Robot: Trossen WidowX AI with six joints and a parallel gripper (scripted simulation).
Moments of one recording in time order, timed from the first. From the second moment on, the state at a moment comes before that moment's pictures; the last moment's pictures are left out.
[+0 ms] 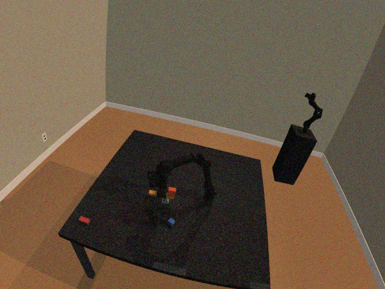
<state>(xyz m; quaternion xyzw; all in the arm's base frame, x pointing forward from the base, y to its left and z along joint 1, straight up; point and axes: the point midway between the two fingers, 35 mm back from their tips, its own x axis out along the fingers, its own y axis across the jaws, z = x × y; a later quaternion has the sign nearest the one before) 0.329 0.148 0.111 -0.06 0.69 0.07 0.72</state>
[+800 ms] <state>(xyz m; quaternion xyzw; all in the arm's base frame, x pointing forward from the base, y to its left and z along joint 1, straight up) 0.329 0.148 0.109 -0.06 0.69 0.07 0.72</state>
